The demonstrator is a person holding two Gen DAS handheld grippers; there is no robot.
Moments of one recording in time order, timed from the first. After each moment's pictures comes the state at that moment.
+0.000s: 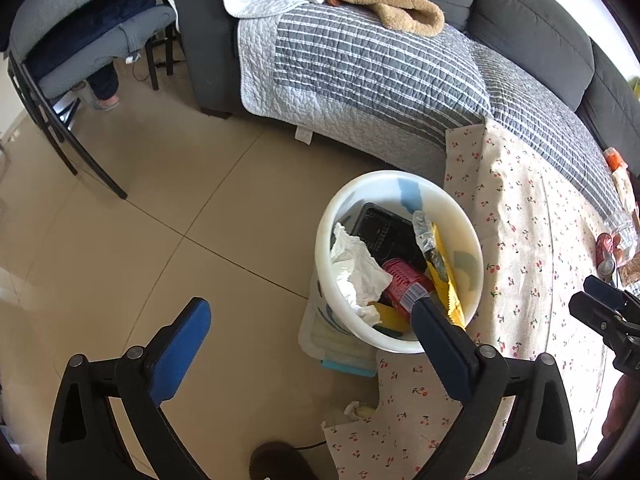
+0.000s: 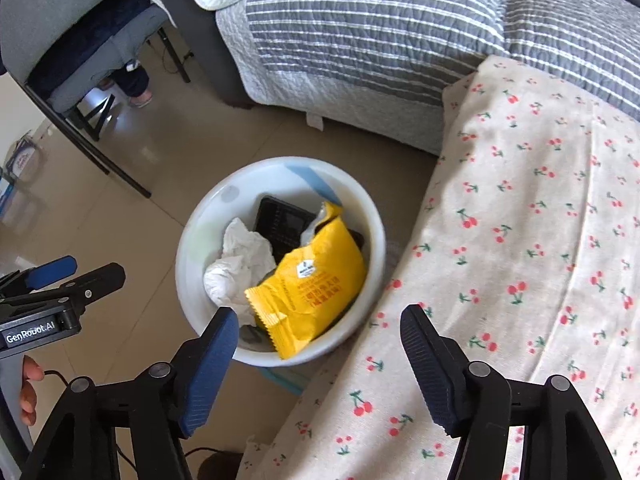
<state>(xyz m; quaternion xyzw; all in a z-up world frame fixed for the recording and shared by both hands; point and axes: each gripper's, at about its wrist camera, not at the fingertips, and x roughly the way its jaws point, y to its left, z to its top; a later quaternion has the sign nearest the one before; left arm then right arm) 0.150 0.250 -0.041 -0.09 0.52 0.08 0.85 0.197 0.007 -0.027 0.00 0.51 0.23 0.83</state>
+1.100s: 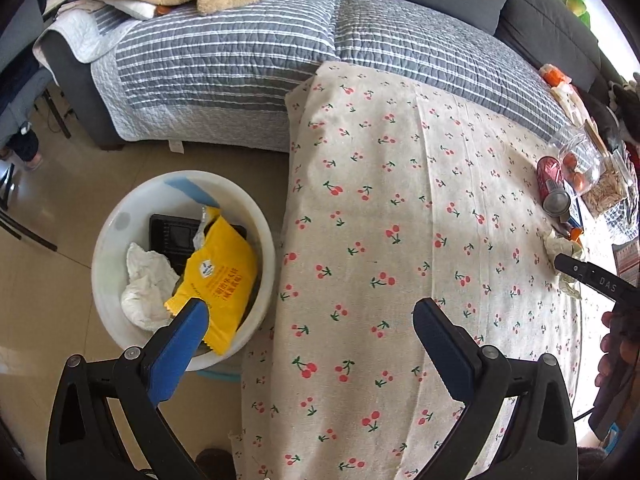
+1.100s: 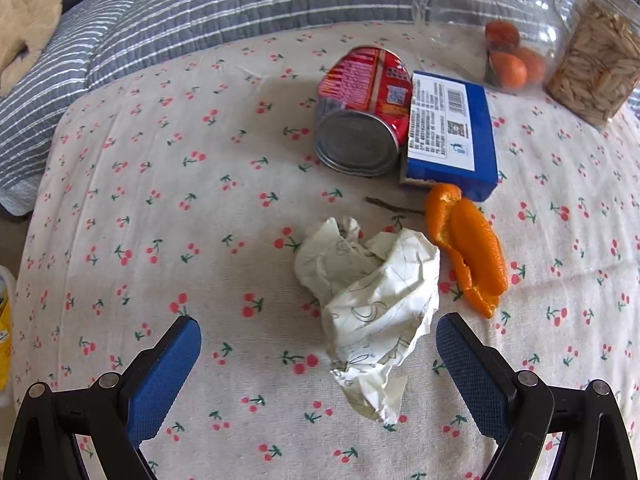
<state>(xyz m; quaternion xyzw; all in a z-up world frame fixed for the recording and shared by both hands) 0.193 0.047 -0.050 -0.02 0.54 -0.03 0.84 0.198 -0.283 -0.070 0.11 0.54 -0.07 0.83</state>
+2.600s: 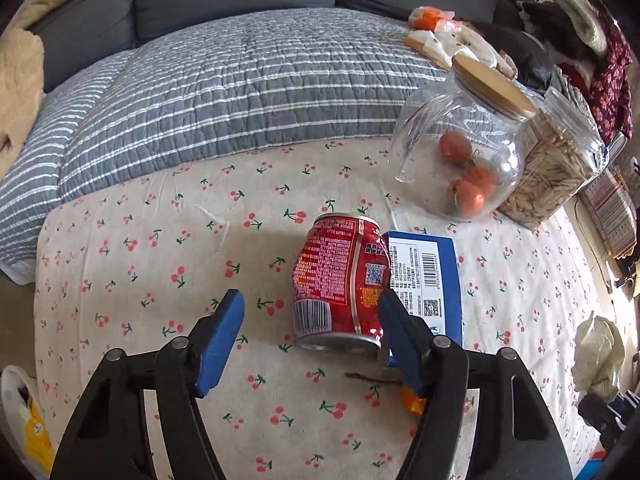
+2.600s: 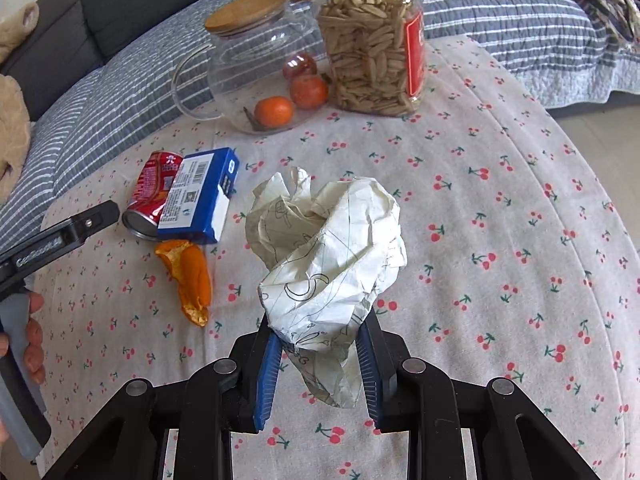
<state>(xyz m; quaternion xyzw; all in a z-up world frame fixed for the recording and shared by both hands) 0.311 -0.294 -0.051 0.08 0.50 -0.17 0.84 0.110 -0.489 -0.020 0.22 0.48 -0.09 0.85</state>
